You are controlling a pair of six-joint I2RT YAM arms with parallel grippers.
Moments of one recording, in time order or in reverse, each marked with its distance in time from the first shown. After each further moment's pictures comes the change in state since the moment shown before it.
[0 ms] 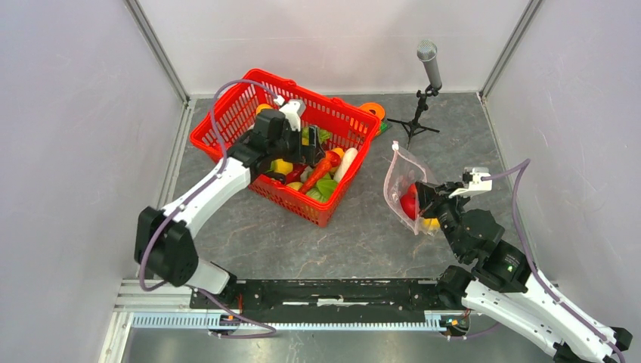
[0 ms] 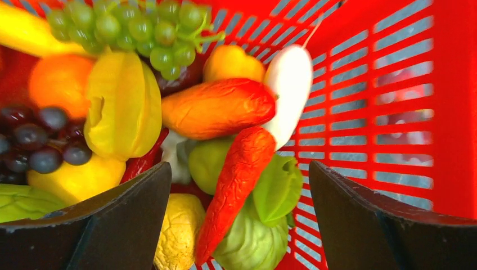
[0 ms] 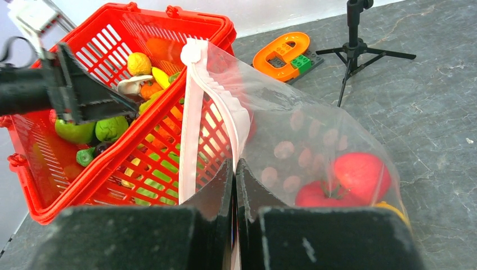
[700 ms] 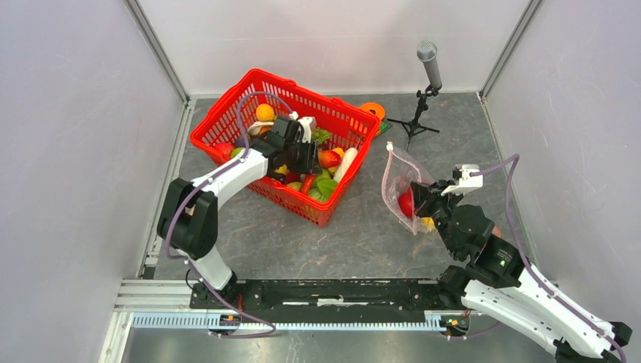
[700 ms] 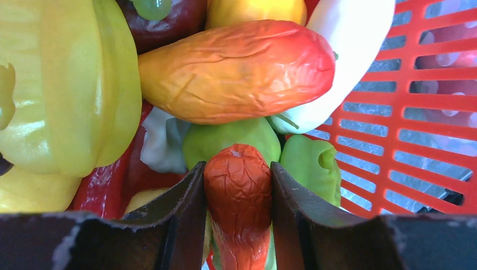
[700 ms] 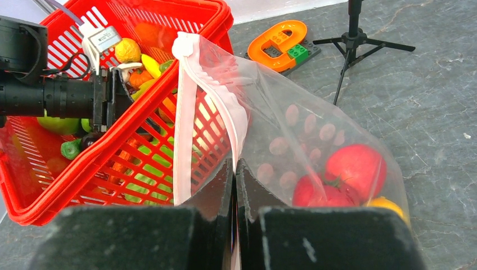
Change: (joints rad) left arm 0.010 0.263 0.042 -0.101 0.073 -0.008; right arm 0.000 0.058 0.000 0.001 -0.001 0.001
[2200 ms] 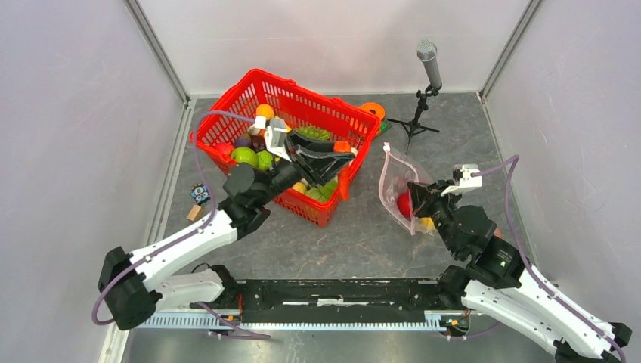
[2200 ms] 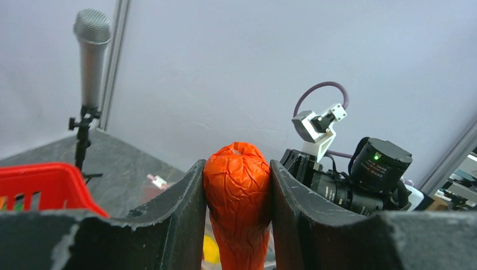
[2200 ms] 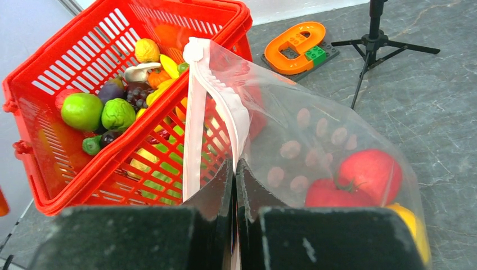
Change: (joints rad) left arm -0.322 -0.621 -0.395 1.074 -0.010 -0.242; right arm 0.000 -0.004 -0.005 0.030 -0.043 0.003
